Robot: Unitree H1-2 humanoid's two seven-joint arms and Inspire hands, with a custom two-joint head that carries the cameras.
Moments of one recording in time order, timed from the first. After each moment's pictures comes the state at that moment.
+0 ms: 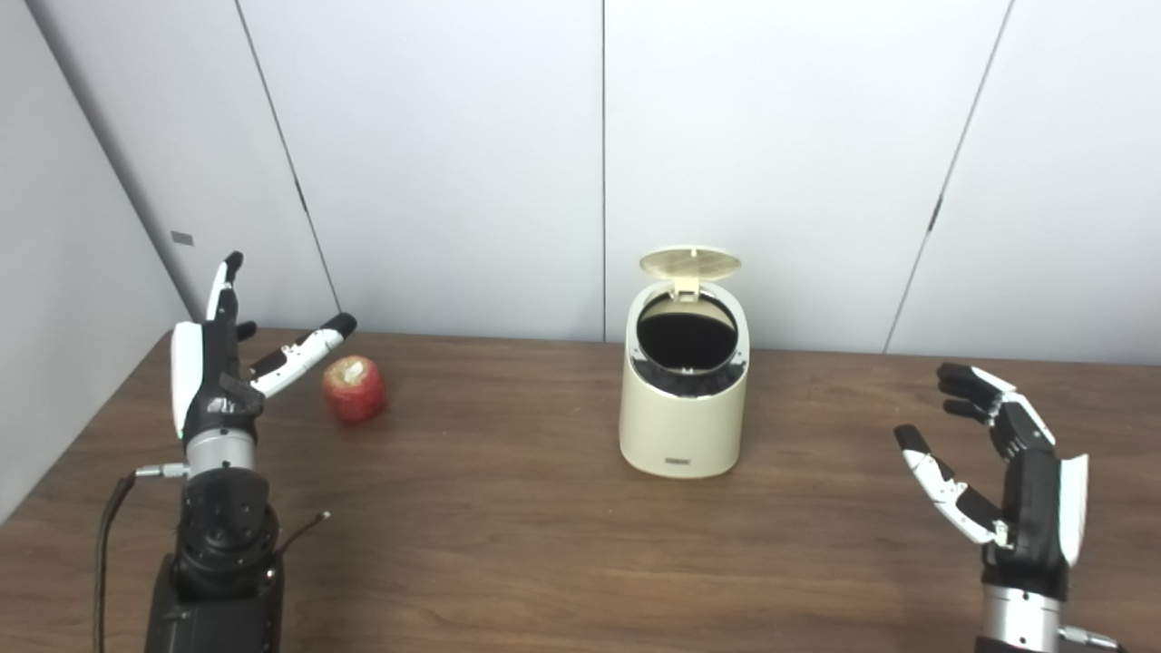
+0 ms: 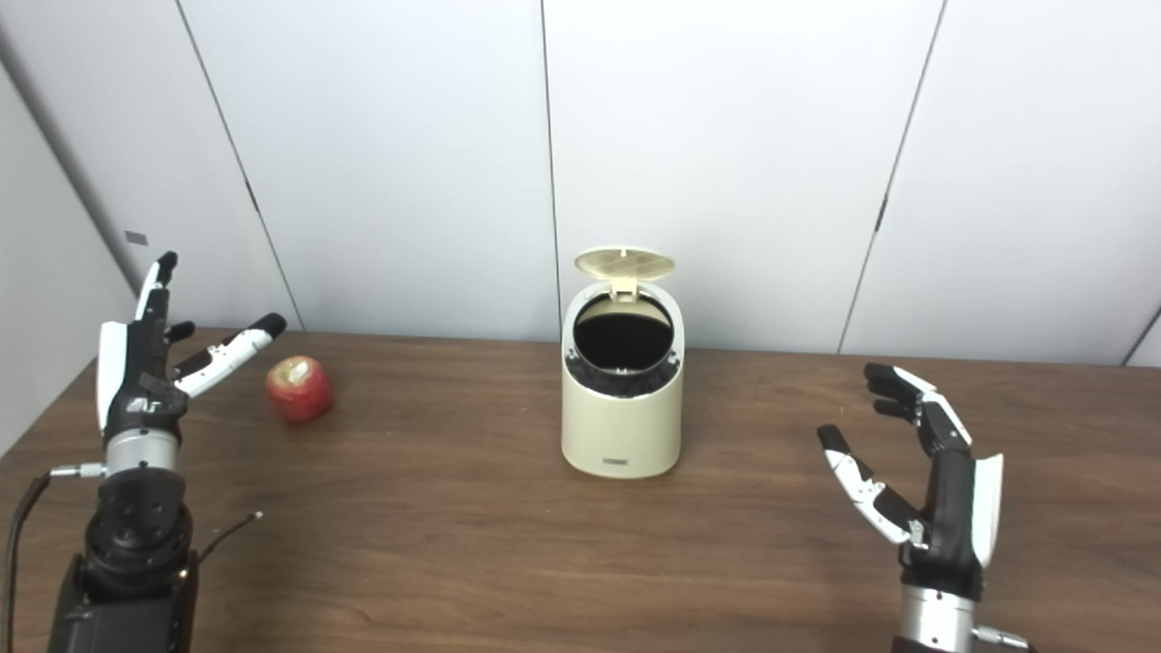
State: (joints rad) left arm -0.37 0.29 0.29 0.04 0.33 0.27 0.15; right arm -0.20 -0.32 0.27 0.19 -0.19 -0.44 -0.75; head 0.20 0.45
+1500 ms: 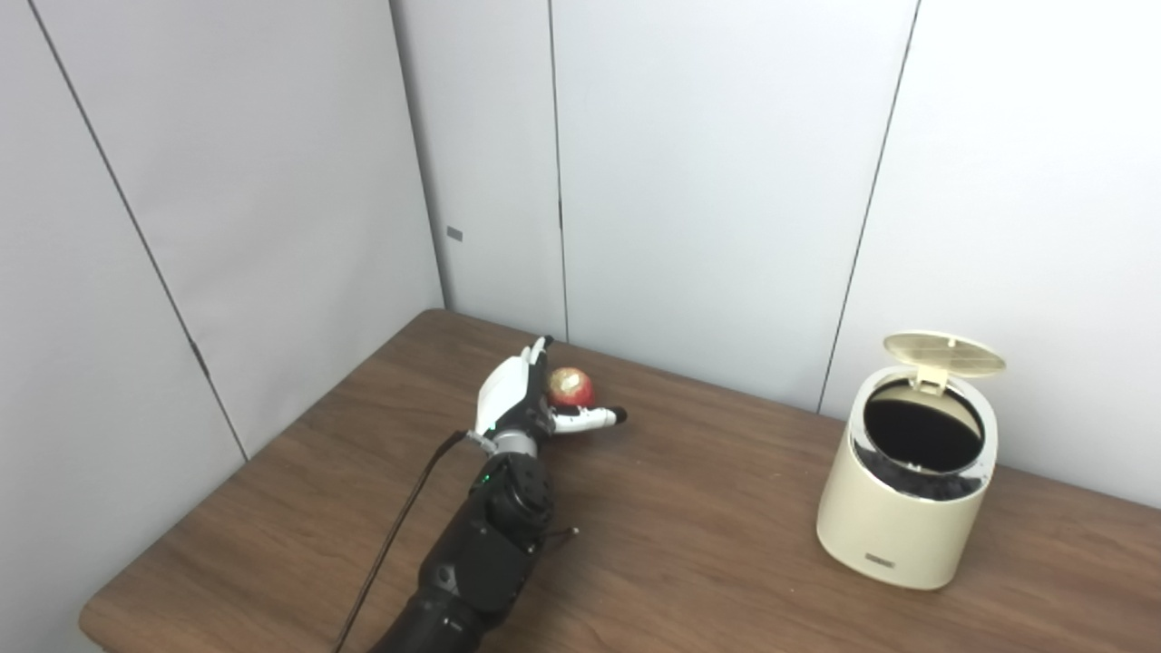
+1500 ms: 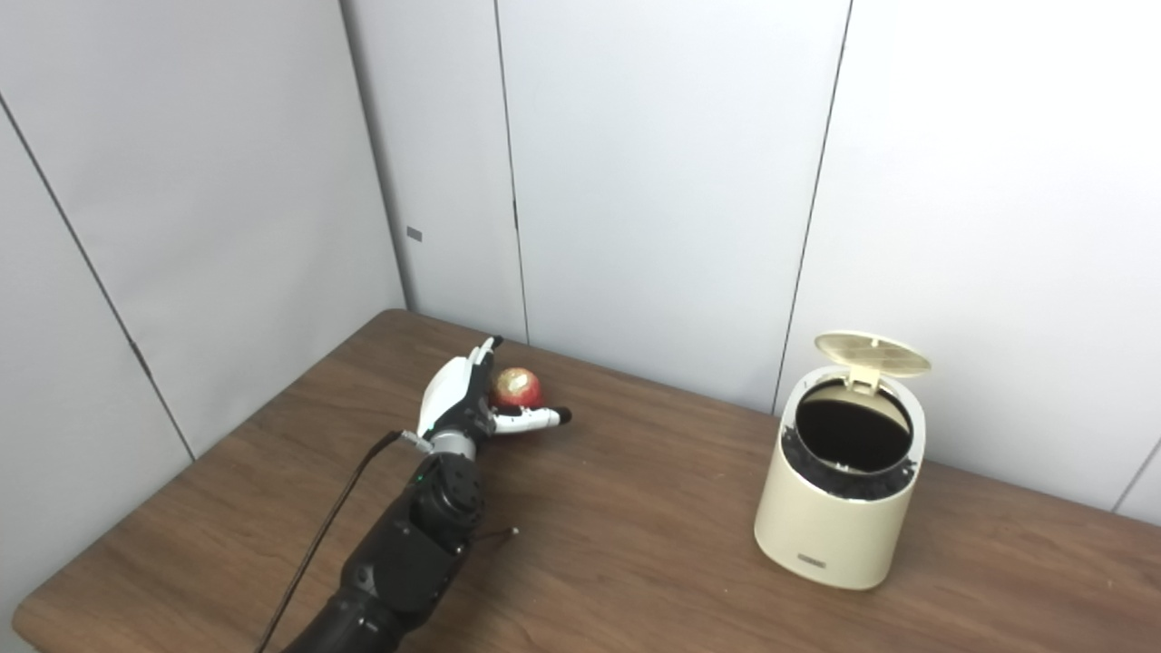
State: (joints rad) left arm -0.49 0.31 0.00 0.40 0.45 0.44 0.29; right arm -0.18 -0.29 0.04 0.20 -0.16 -0.44 -0.52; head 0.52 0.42
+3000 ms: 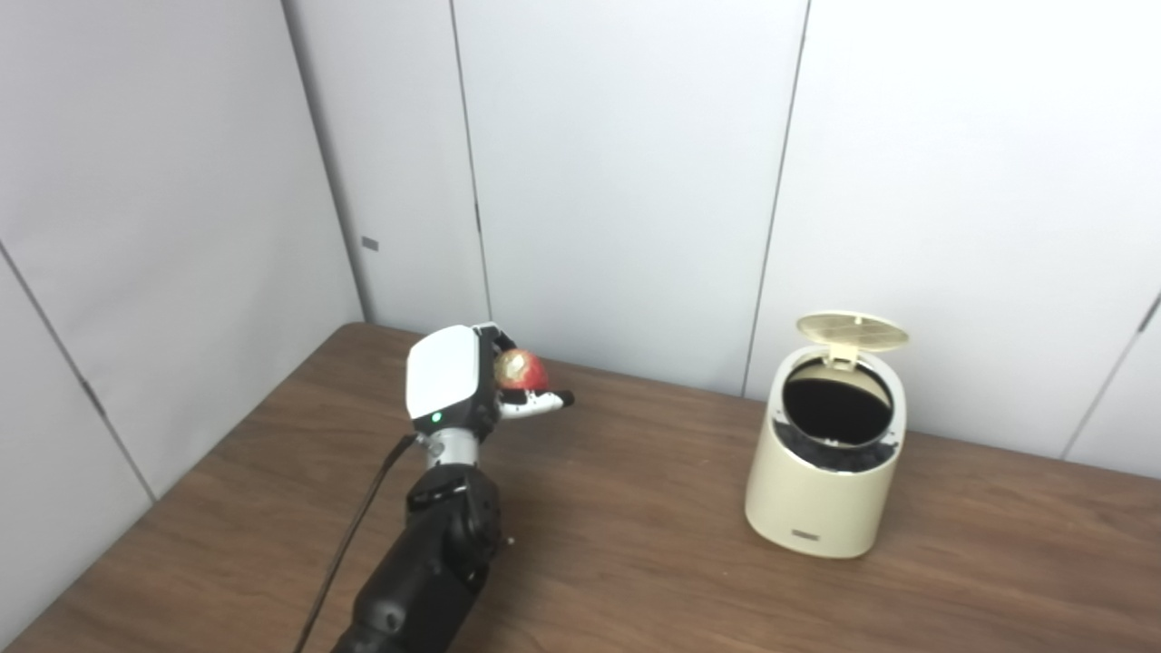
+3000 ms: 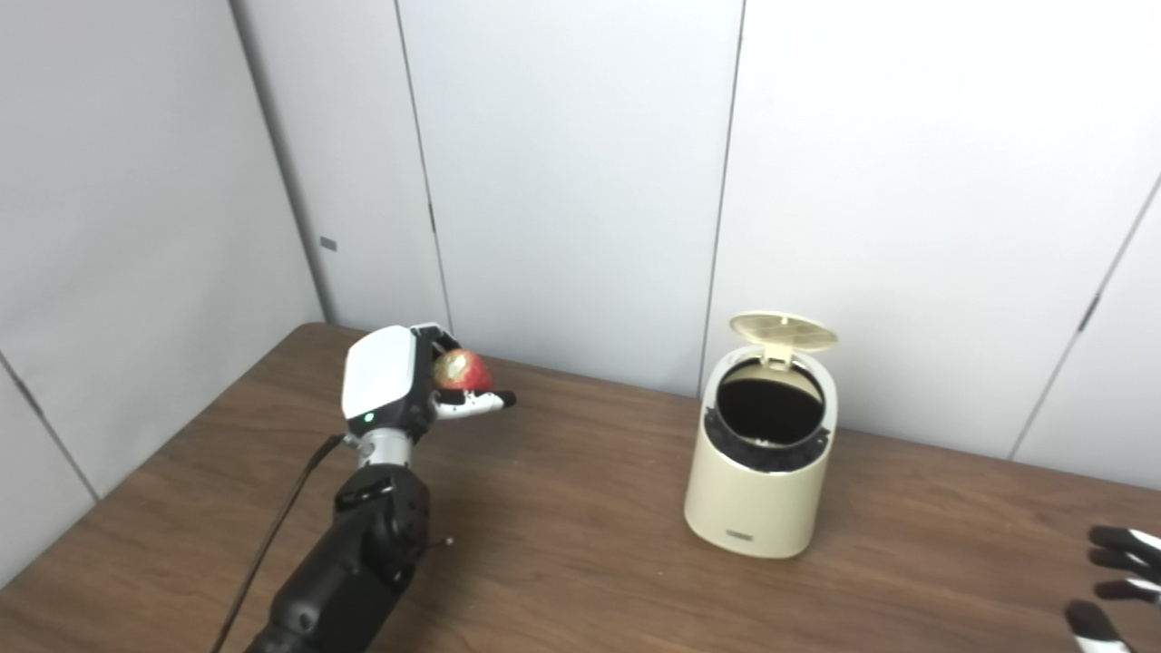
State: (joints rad) left arm -0.44 0.33 -0.10 0.19 0.76 0.40 0.41; right arm -0.13 -0.24 0.01 0.11 -0.24 -0.44 -0.49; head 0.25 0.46
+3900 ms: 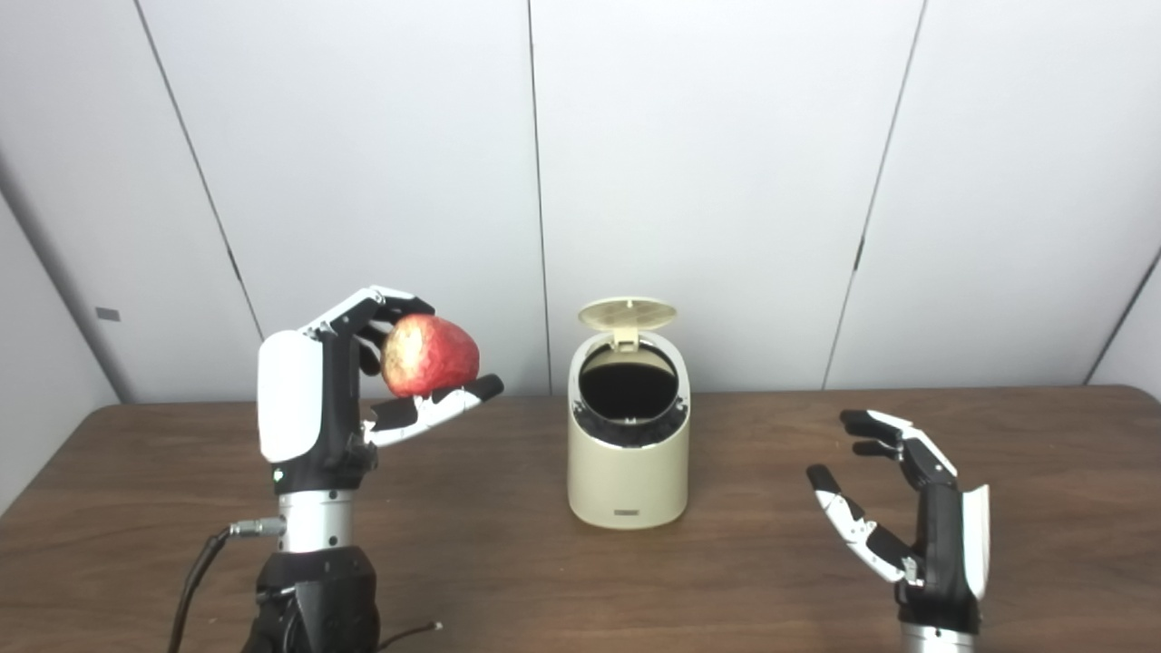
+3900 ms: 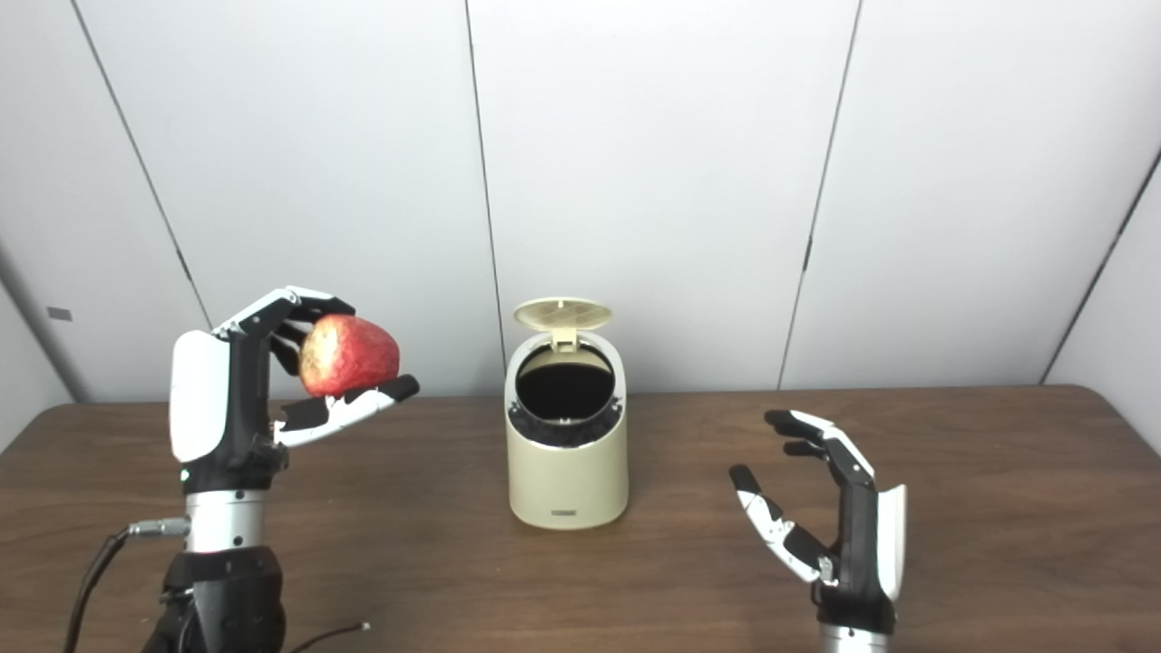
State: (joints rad) left arm -0.35 0.19 -0.08 -0.21 0.68 0.03 0.35; right arm -0.18 -0.13 0.13 0.13 -0.39 -0.44 -0.63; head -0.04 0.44
